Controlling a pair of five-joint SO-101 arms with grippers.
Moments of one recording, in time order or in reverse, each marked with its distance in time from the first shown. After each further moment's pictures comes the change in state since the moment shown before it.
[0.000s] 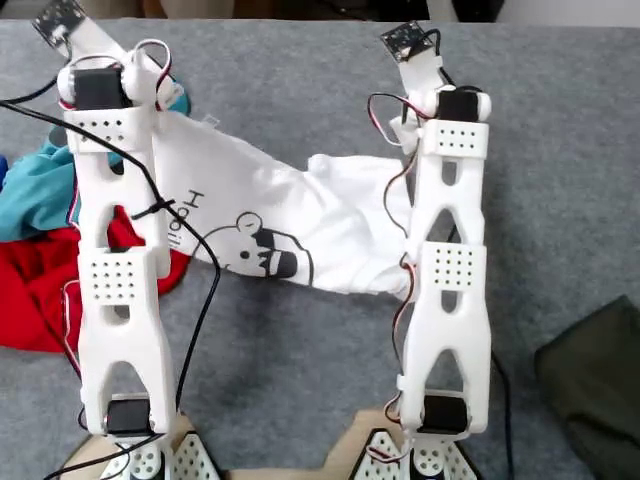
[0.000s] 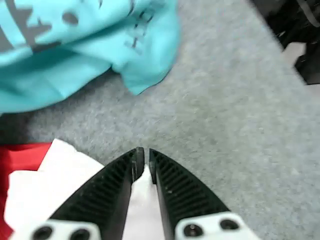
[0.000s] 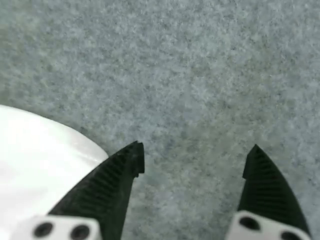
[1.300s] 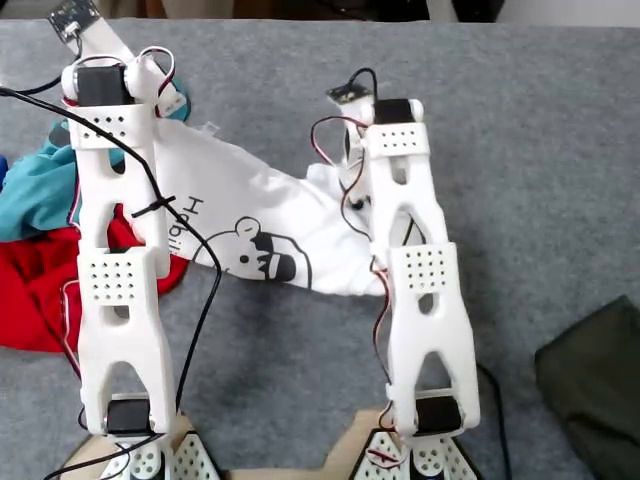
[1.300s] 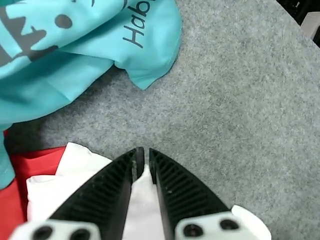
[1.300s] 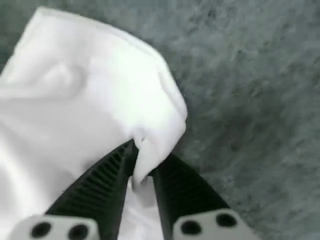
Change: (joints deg) left arm -0.1 -0.3 4.3 0.0 -7.2; right arm -9.8 -4.9 22.7 14.8 -10.1
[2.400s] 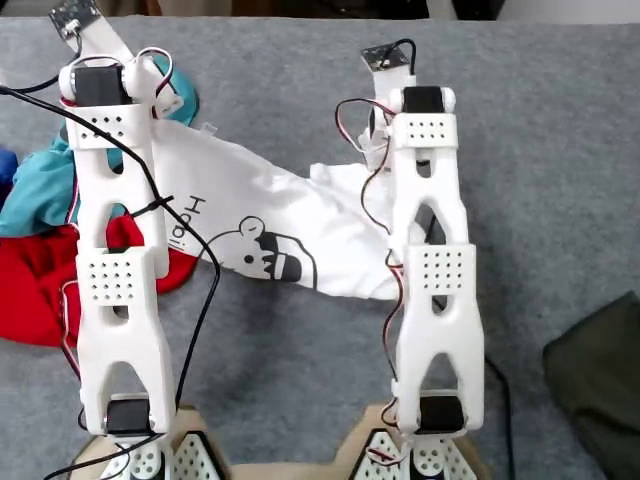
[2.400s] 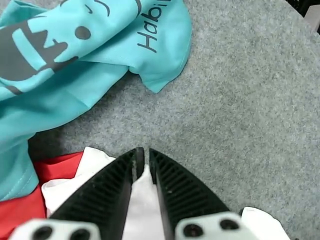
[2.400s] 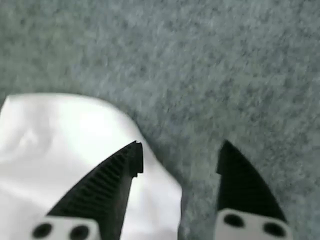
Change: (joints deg) left arm -0.4 0.0 0.0 0.0 -2.8; right arm 4.6 -3.9 -2.4 -11.8 -6.2
